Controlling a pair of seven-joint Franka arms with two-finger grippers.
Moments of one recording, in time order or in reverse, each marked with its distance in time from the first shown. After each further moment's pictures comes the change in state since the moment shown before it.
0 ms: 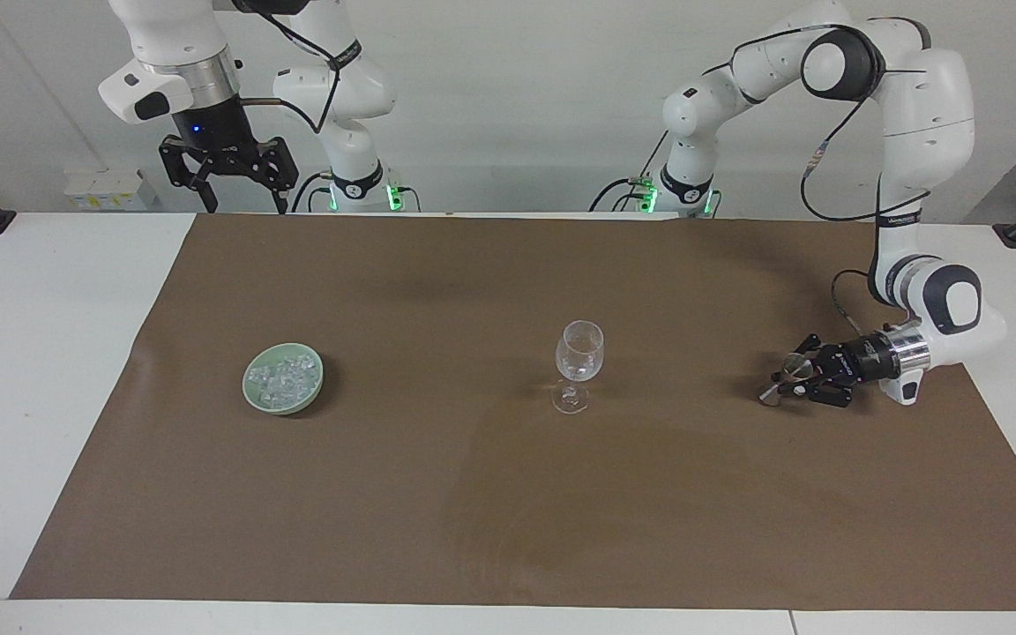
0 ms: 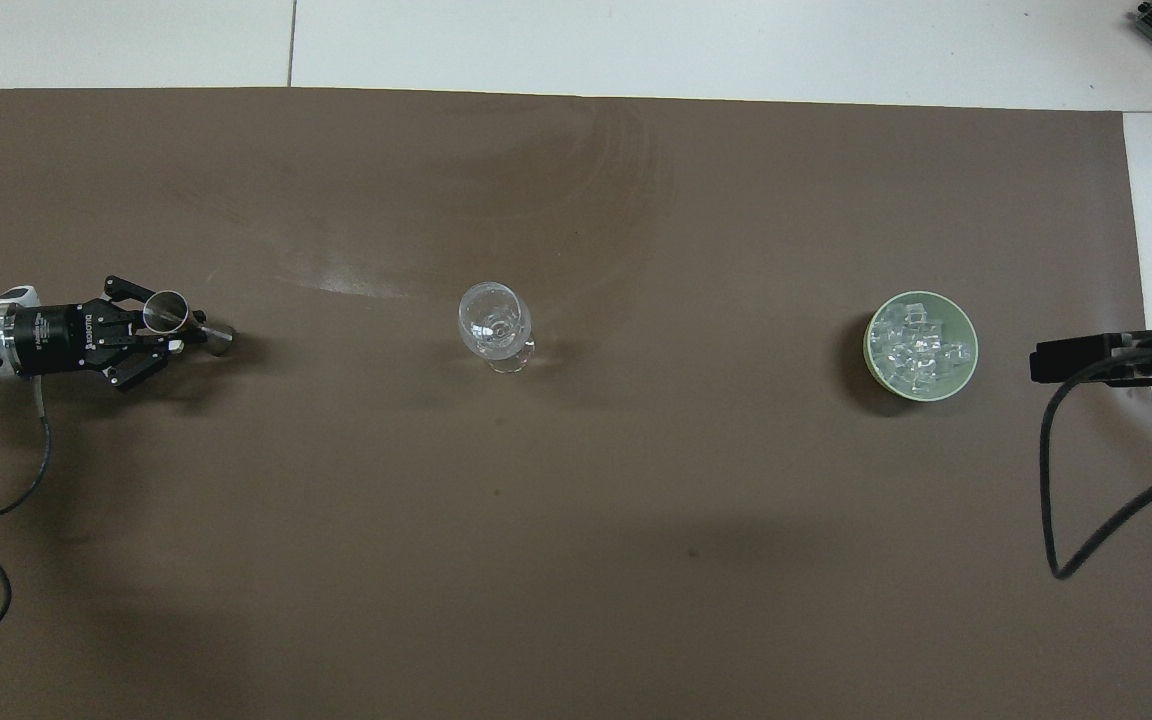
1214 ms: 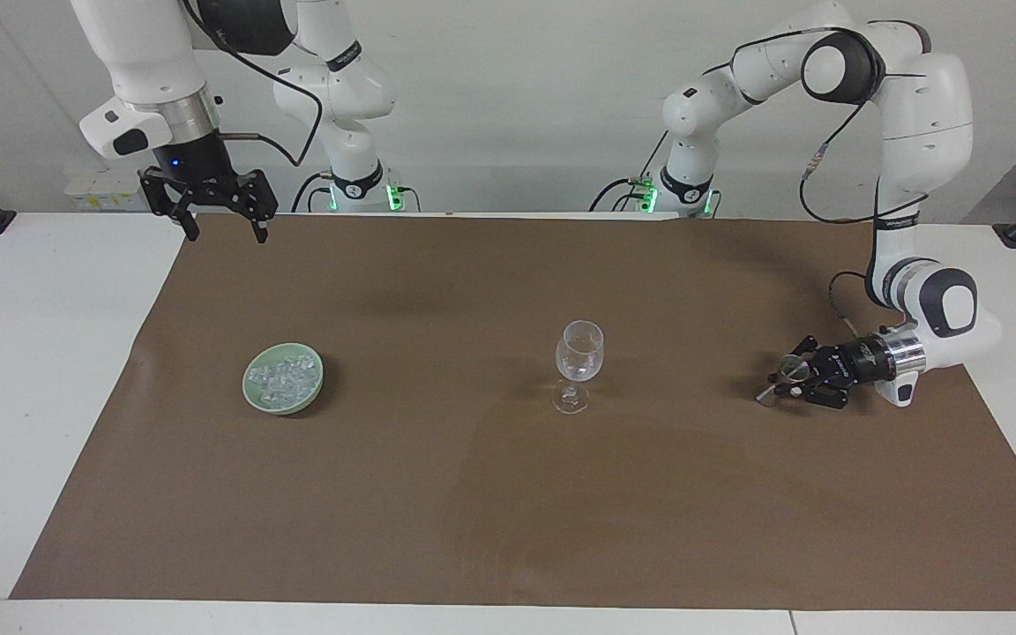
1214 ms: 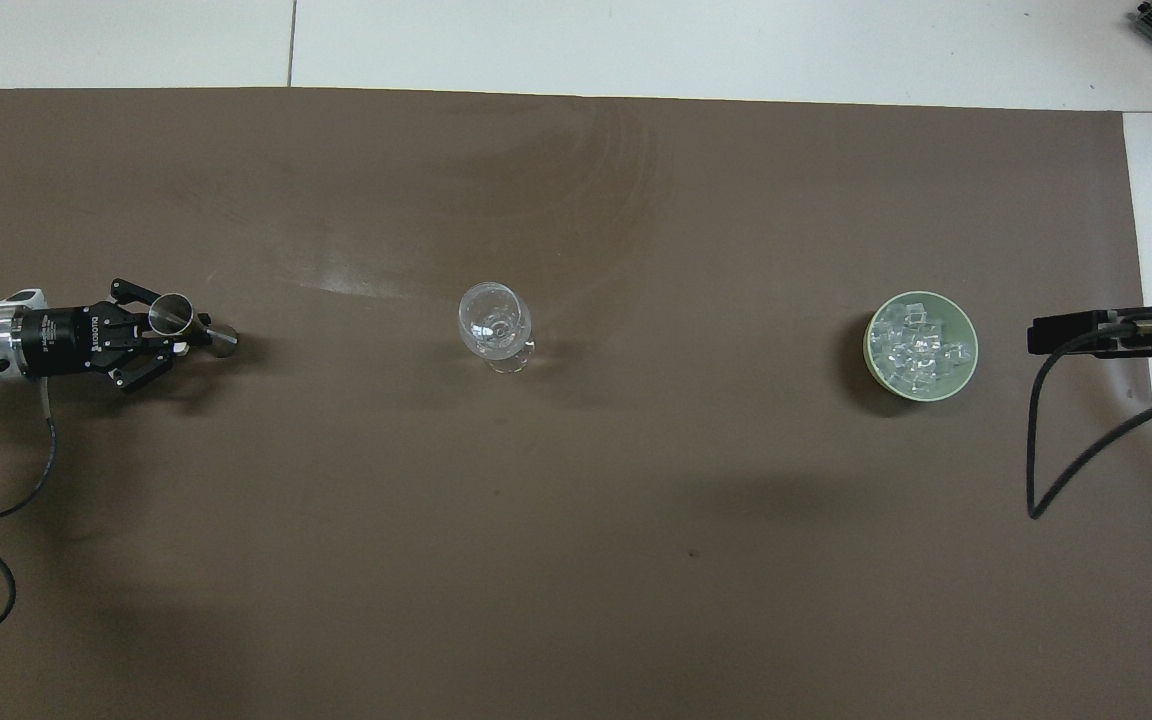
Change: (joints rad) left arm -0.001 0.013 0.000 0.000 0.001 0.000 0.000; right arm -0.041 0.034 -0.020 -0.130 -0.007 0.210 -0.046
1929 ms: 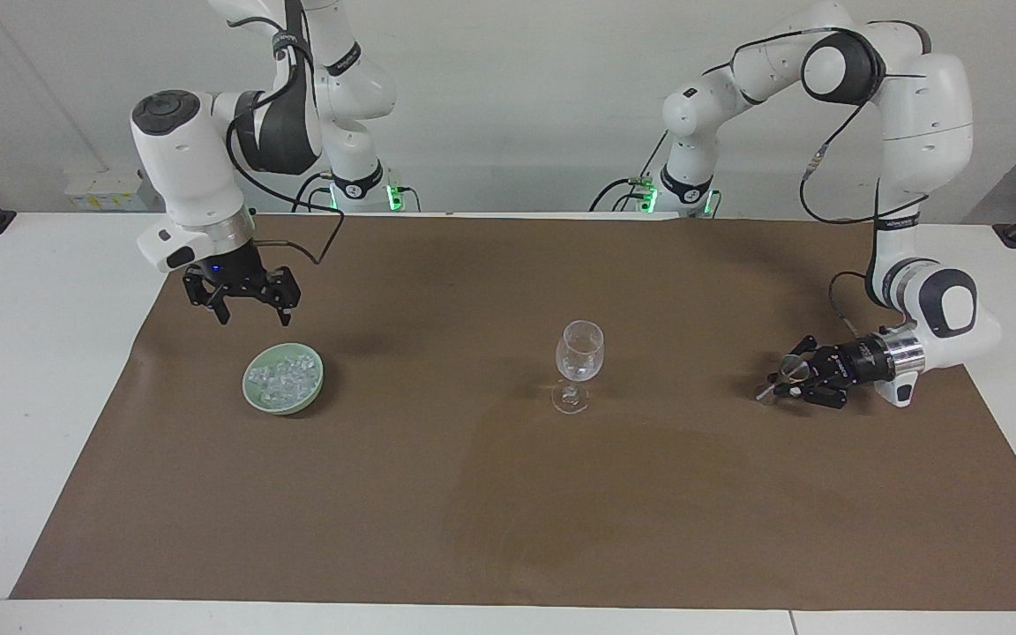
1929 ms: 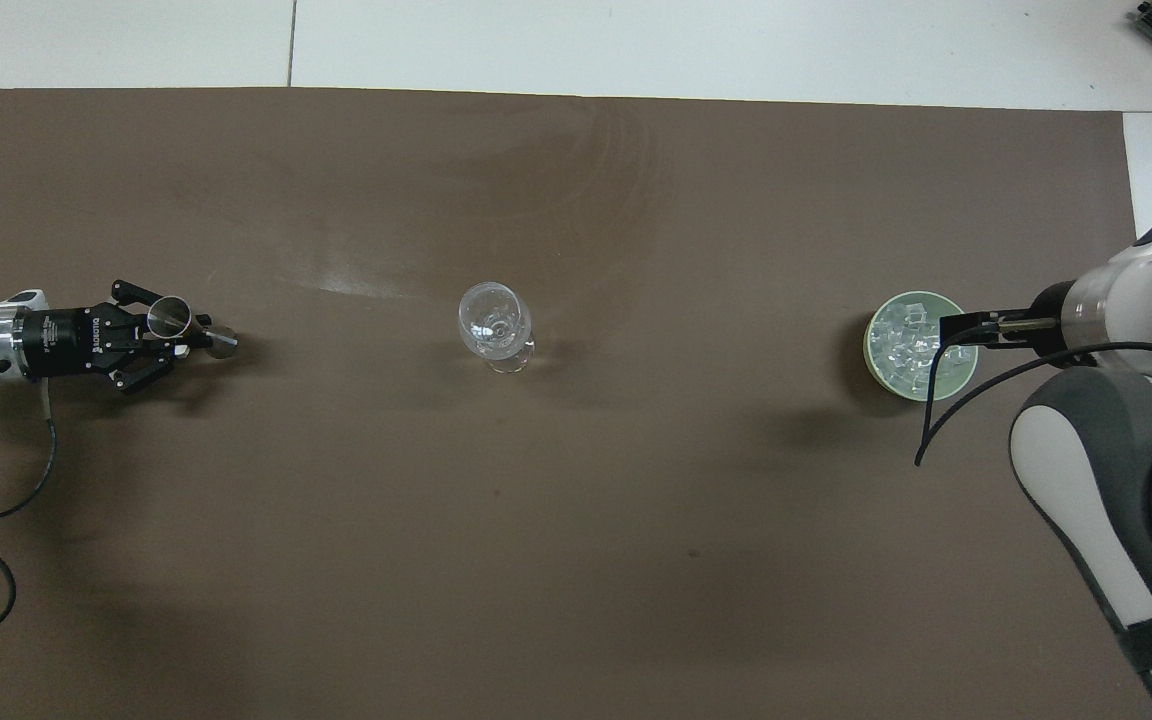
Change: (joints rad) left arm 0.000 0.003 0.000 0.001 0.010 0.000 0.000; right arm -0.016 0.114 -0.001 -0.220 -0.001 0.342 -0.001
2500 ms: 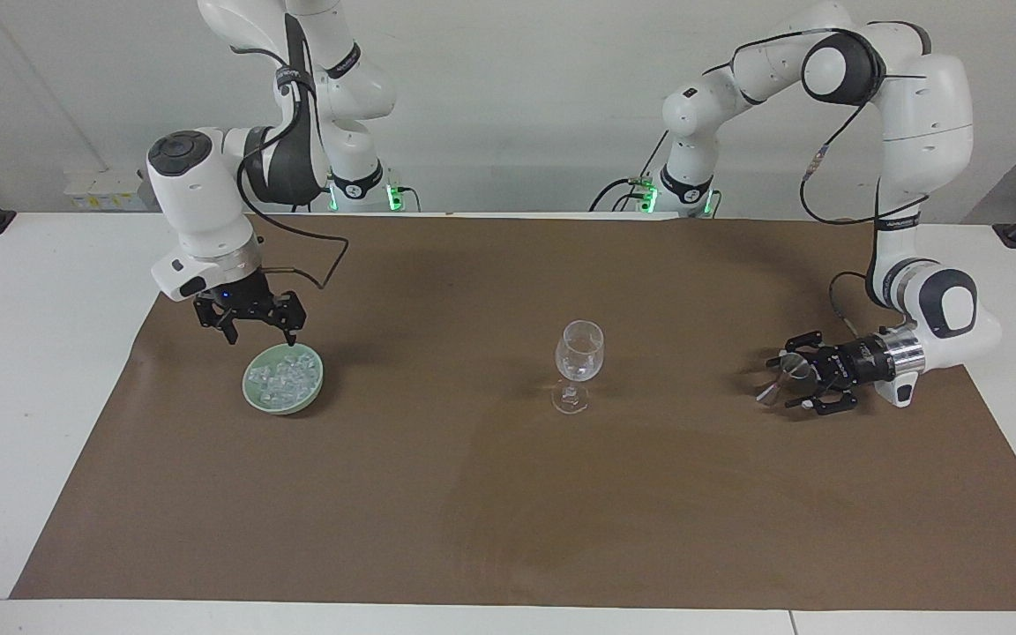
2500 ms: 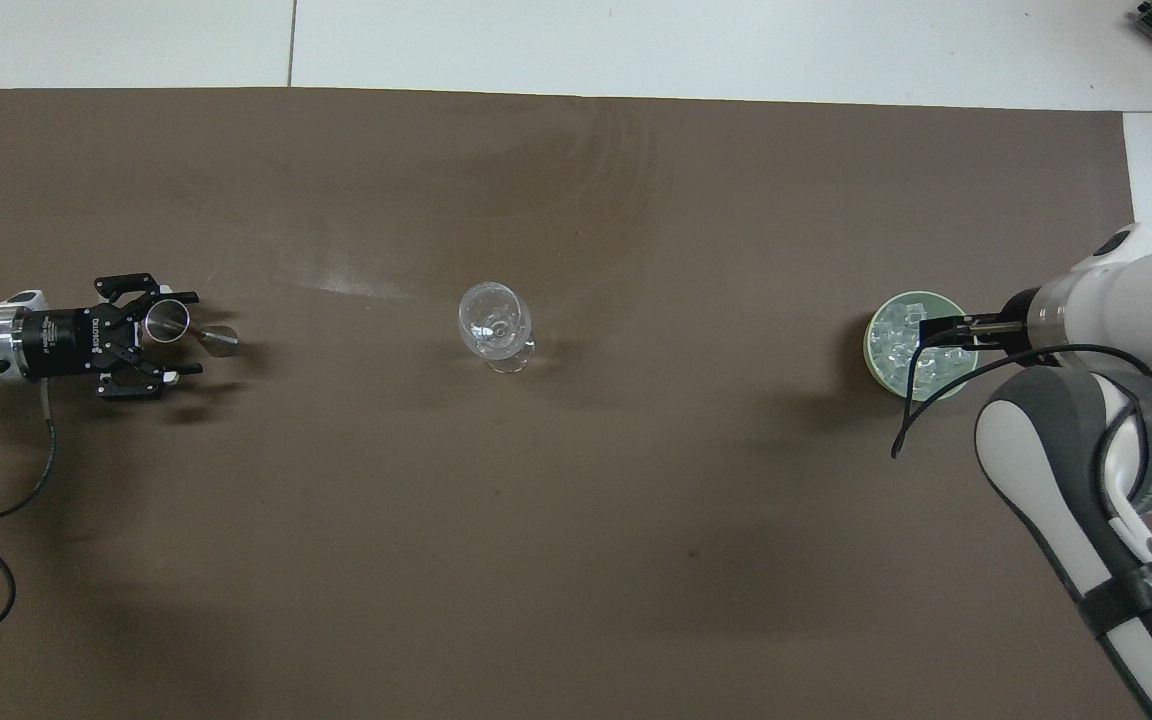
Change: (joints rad) left arm 0.001 0.002 0.002 0.004 0.002 0.000 0.000; right arm -0.004 0.050 0.000 -0.040 0.000 0.085 0.000
